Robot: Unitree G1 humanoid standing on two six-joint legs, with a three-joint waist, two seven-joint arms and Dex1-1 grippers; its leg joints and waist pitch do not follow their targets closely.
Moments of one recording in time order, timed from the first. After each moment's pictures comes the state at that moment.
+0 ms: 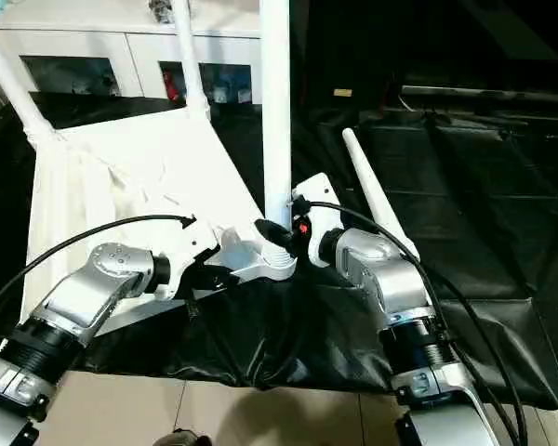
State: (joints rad) left arm -0.56 0.36 -0.36 0.40 -0.07 0.41 -0.92; right arm -0.57 -0.23 0.13 0.35 0.23 0.46 0.63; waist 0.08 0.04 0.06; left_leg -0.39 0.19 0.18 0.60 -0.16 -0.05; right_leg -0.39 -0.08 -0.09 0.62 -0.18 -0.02
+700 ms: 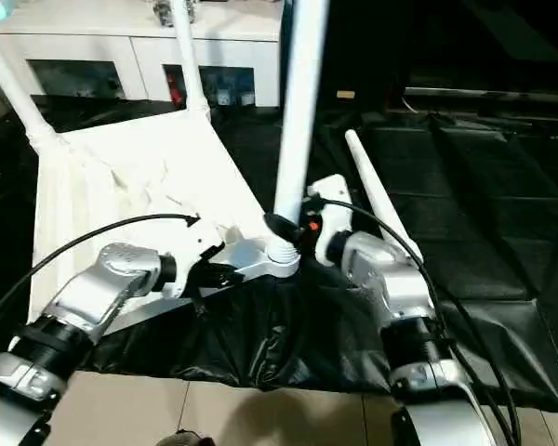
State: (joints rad) left arm -0.57 0.33 -0.35 0.44 -0.05 0.41 -0.90; right arm -0.55 -0.21 0.02 0.47 0.31 0.36 0.66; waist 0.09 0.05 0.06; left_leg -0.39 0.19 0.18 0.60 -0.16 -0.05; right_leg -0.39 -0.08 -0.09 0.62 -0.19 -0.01
